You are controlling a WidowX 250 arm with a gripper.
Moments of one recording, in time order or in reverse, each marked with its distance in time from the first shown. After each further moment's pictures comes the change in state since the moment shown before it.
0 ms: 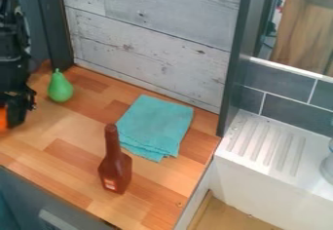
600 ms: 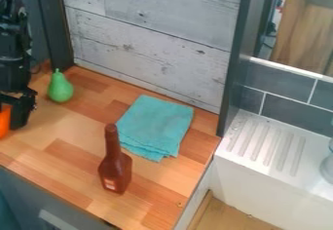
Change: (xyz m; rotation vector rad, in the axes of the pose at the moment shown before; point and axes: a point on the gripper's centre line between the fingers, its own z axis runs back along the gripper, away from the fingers) arm -0.001 0.000 -0.002 -0.026 0.085 0.006
